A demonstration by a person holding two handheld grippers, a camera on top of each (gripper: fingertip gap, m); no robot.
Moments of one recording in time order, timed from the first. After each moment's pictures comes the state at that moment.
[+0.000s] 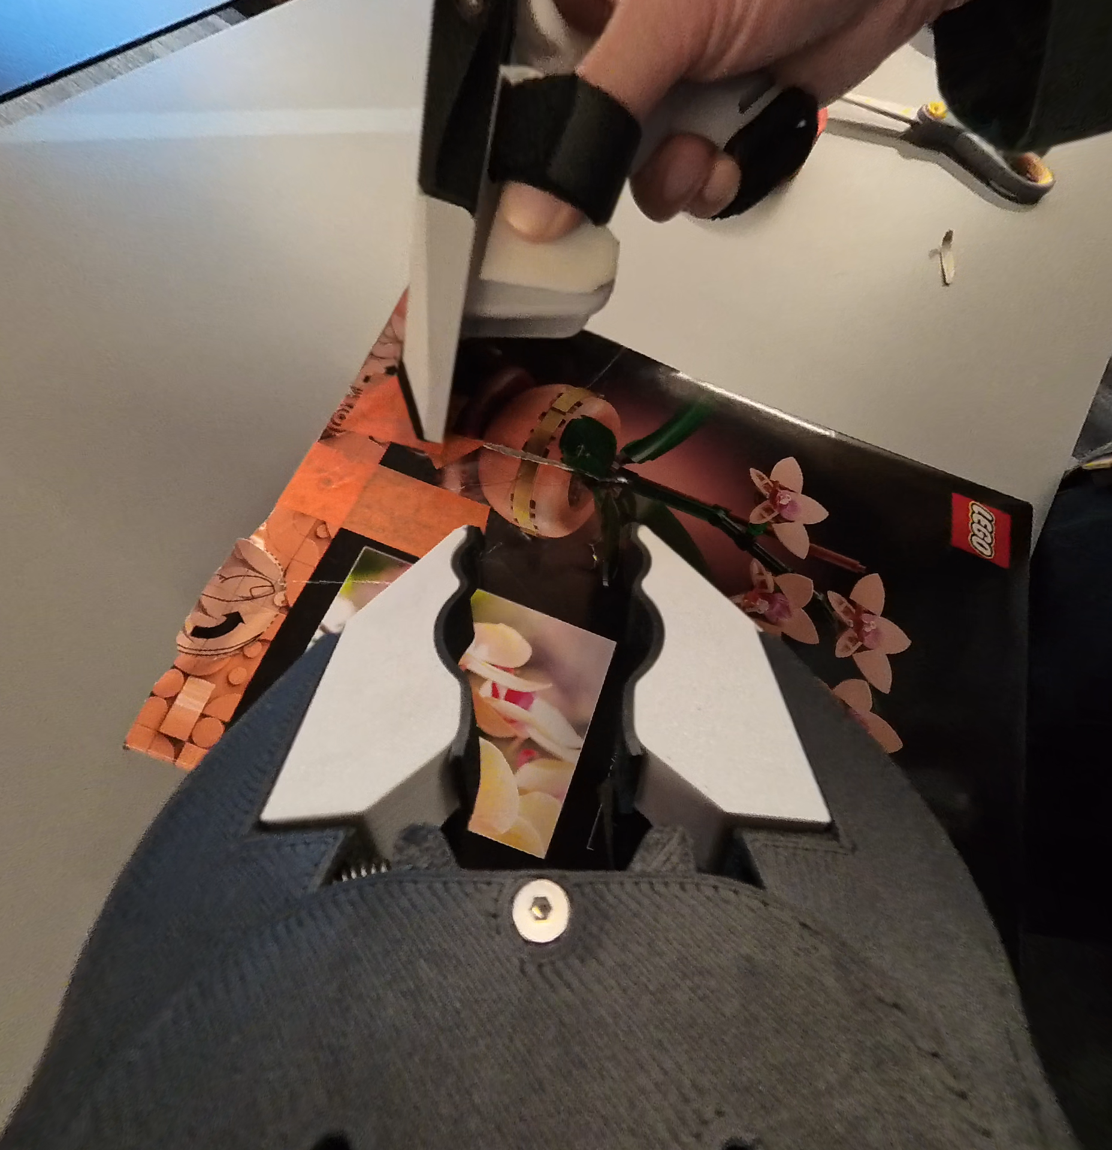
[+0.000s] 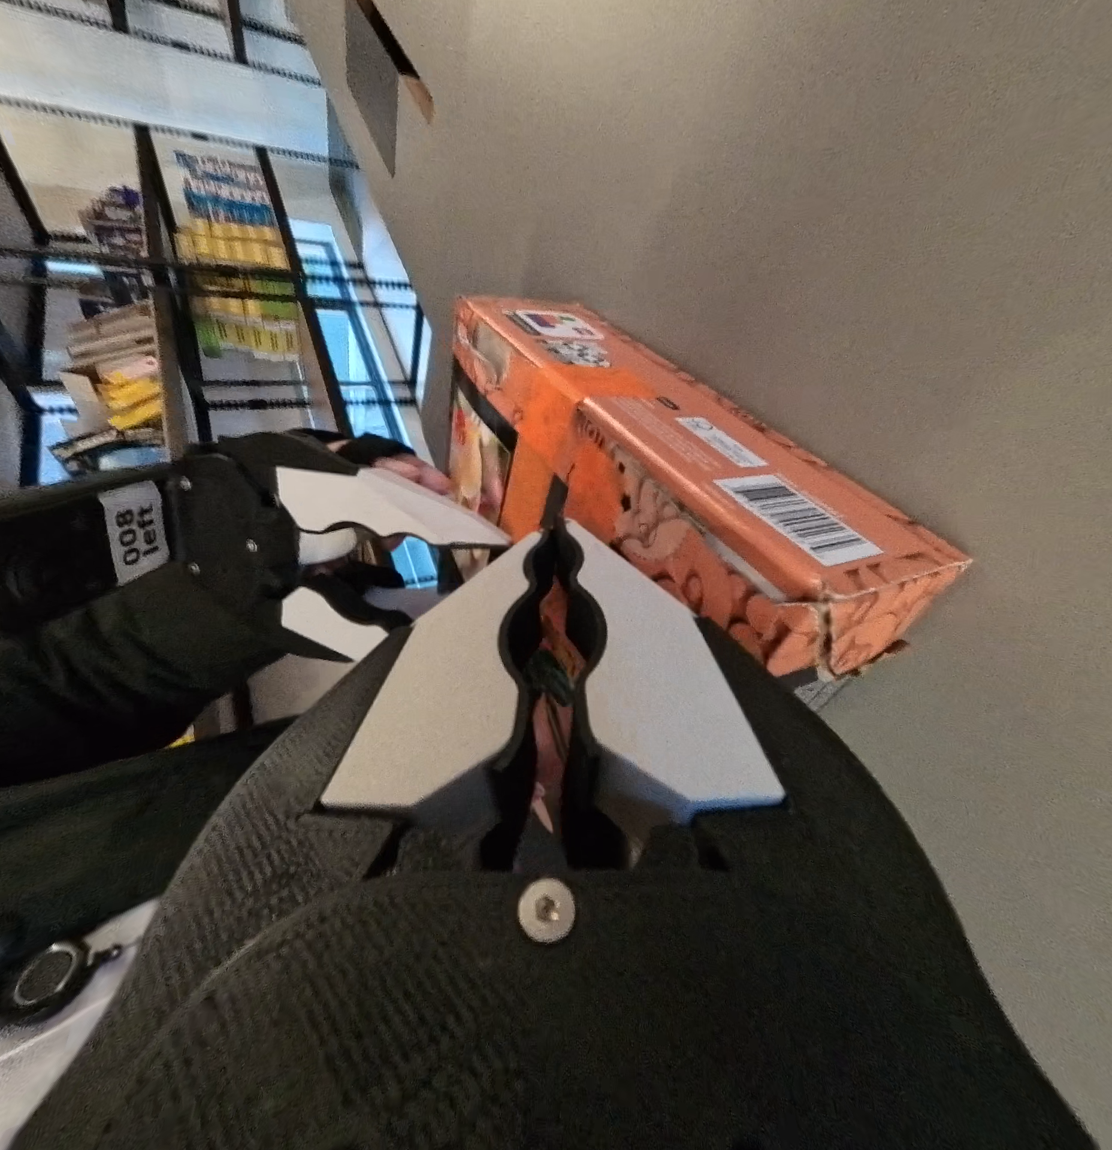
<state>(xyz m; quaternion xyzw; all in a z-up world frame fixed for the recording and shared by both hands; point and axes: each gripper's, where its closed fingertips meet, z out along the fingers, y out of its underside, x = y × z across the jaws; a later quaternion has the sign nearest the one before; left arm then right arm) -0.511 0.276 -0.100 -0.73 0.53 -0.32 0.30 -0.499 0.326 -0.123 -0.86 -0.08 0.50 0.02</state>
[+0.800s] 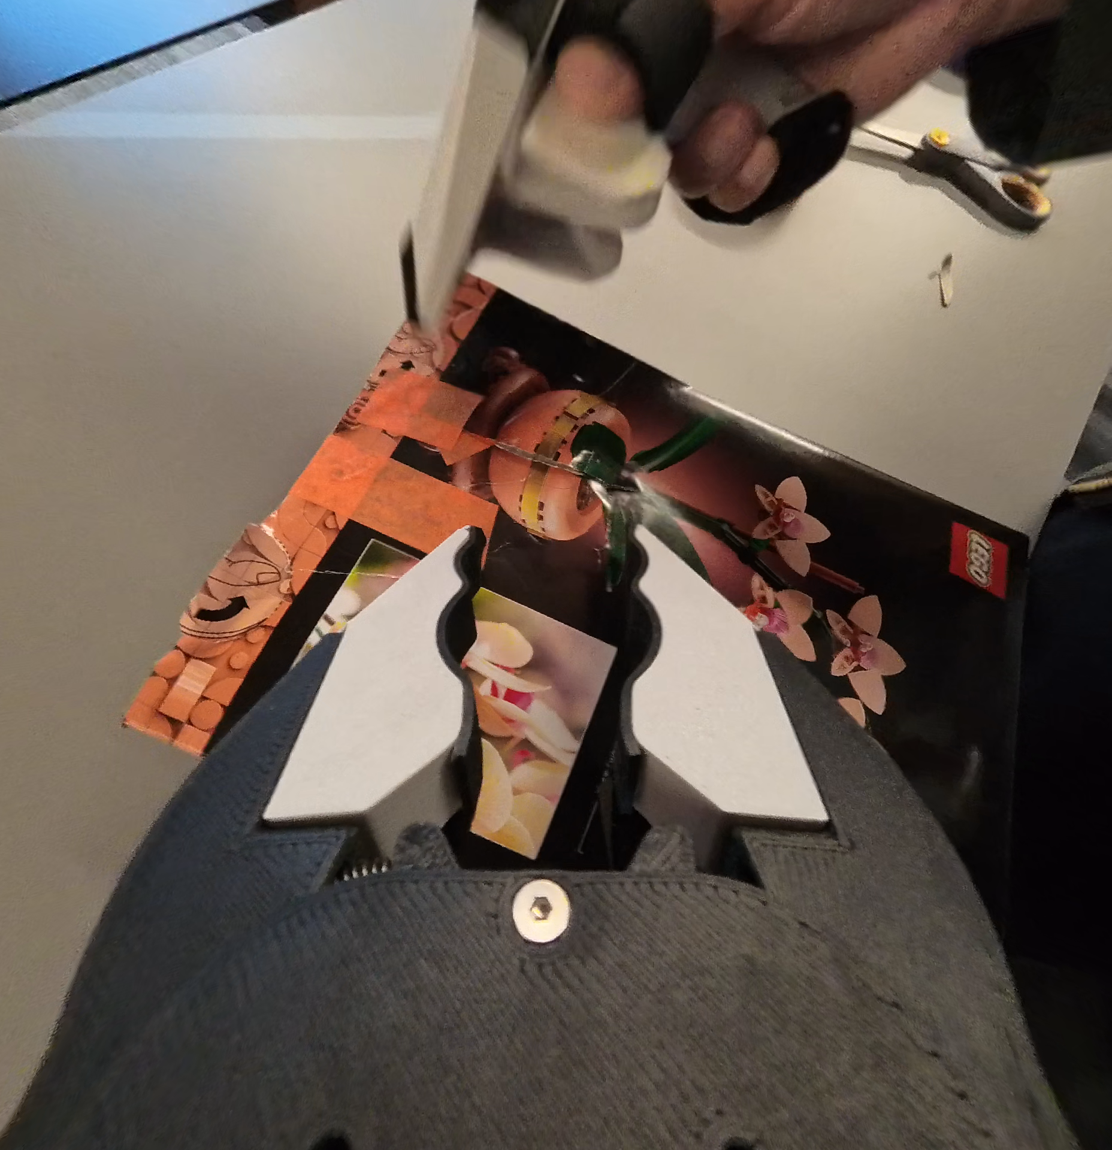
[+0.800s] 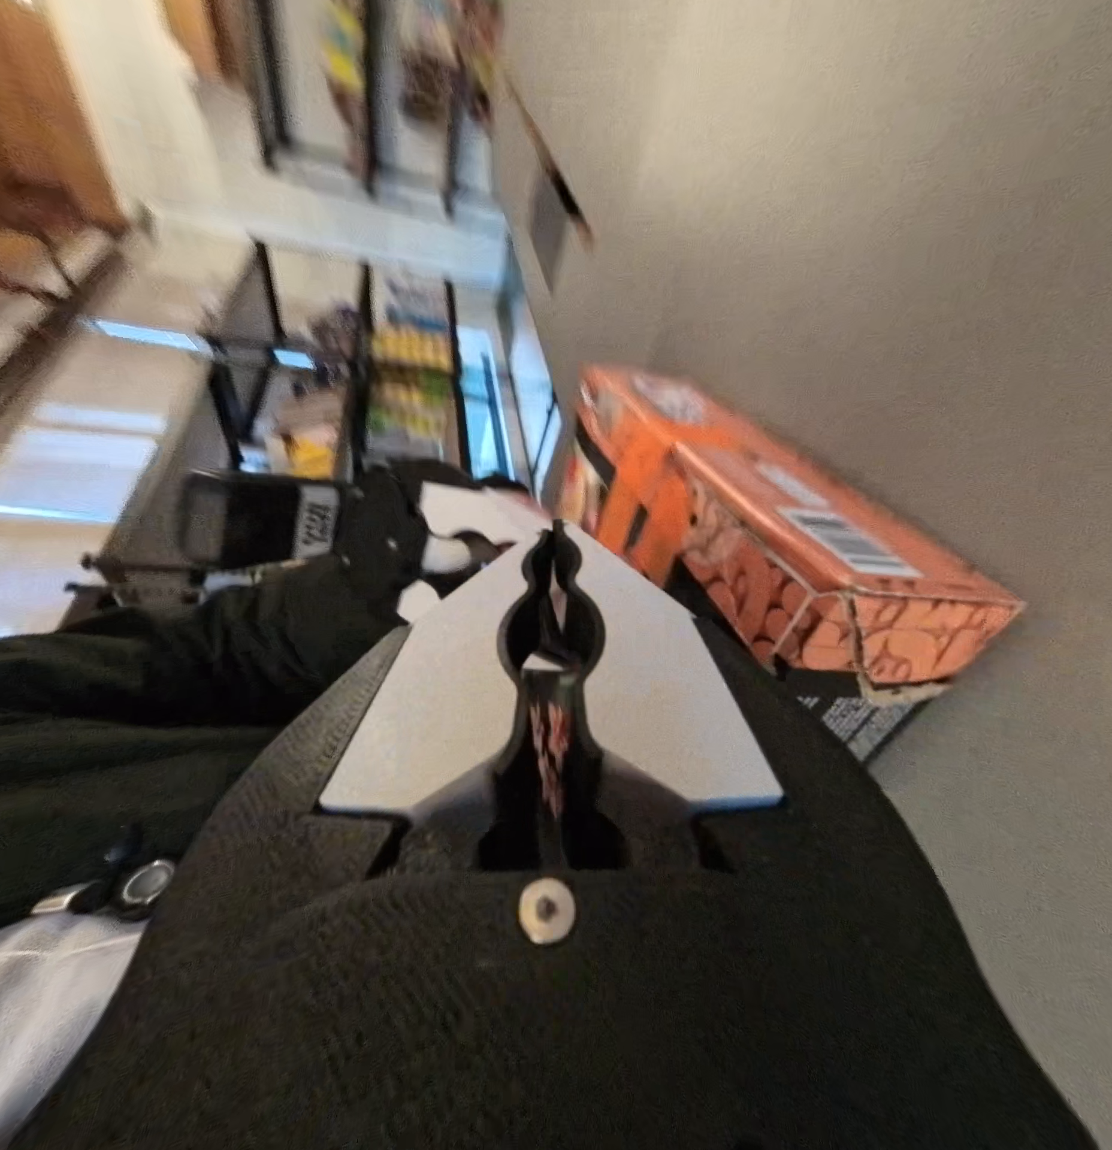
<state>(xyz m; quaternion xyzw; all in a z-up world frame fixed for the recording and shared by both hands) -0.513 0.278 -0.095 -0.74 0.51 -0.32 0.31 -0.488 0.335 -0.078 -0.79 -0.04 0.61 0.10</state>
